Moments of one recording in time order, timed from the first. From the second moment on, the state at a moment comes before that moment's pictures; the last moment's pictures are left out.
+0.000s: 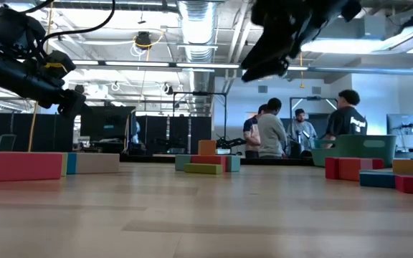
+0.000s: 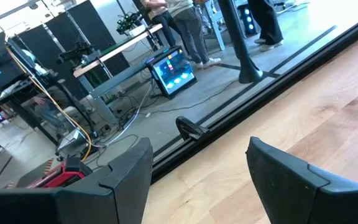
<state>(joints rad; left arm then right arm) 0.35 0.29 0.03 0.06 -0.90 0.27 -0.01 1.40 0.96 -0.21 0.02 0.15</state>
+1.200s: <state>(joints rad) 0.35 0.29 0.03 0.06 -0.90 0.27 -0.17 1.85 1.15 -0.04 0.09 -0.18</state>
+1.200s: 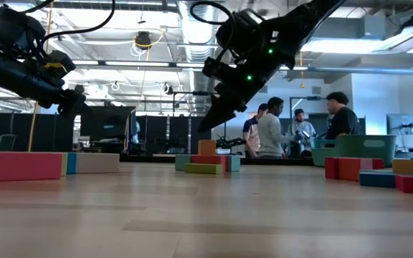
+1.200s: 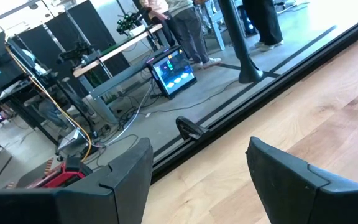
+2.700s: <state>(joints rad) 0.35 0.29 0.03 0.06 -0.90 0.27 -0.14 1.94 1.32 -0.29 0.18 -0.14</state>
